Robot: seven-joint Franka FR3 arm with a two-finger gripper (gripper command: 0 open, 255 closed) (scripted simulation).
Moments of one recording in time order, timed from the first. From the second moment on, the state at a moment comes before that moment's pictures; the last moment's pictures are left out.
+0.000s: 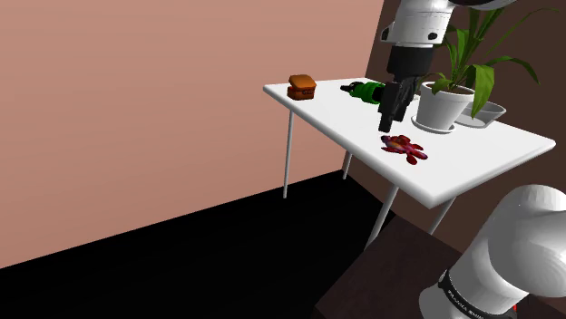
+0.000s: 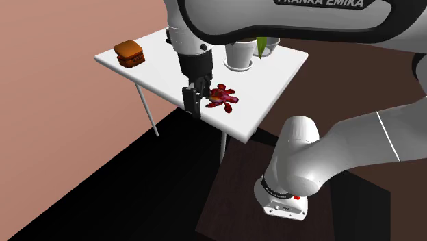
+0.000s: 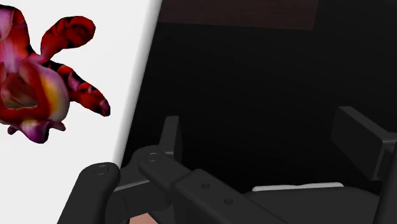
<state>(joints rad) 0.00 -0.76 0.03 -2.31 0.04 1.49 -0.08</state>
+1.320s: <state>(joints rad) -0.33 -0.72 0.03 -2.58 -0.32 1.96 0.28</state>
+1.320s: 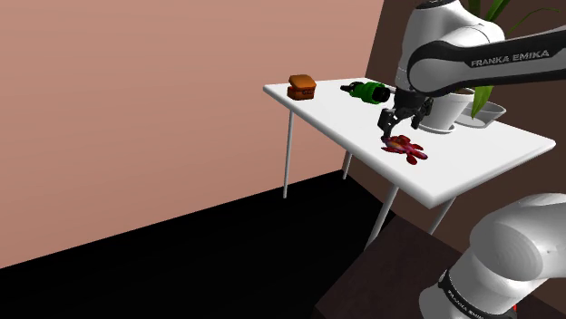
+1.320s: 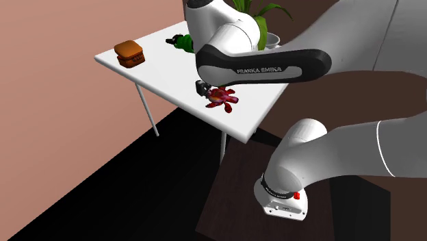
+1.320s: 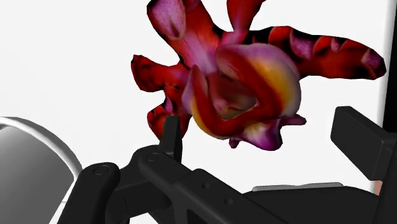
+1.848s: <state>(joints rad) -0.34 -0.70 0.04 -2.65 -0.34 2.05 0.31</state>
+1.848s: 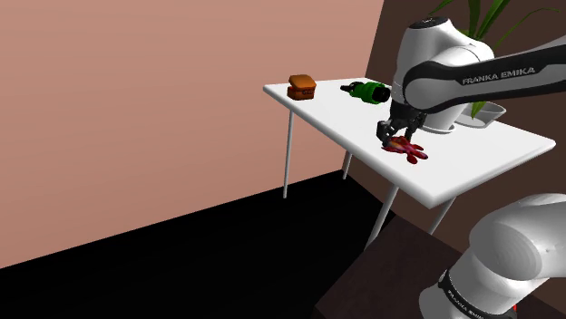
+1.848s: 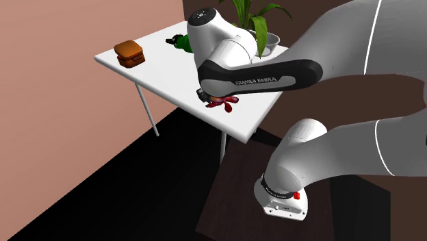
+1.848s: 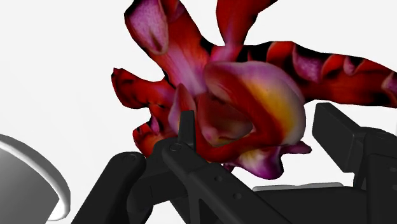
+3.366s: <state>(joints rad) -0.34 -0.72 0.04 -2.49 -0.31 1.88 0.26</state>
